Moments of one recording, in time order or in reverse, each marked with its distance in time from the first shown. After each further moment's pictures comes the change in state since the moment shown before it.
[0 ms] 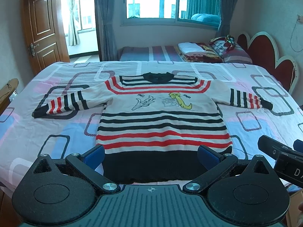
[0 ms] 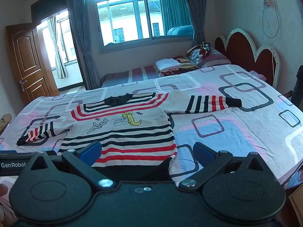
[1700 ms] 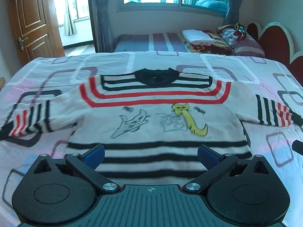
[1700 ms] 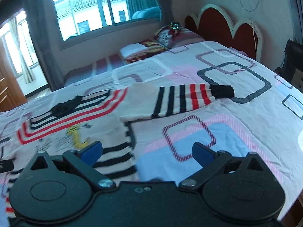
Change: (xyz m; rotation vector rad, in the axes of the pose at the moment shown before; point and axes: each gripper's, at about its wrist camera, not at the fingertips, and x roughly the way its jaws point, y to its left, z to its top) left arm 0.228 -0.040 0.101 -0.002 0.092 0.012; right arm 0.196 -0.093 0.047 0.153 0.091 -0.172
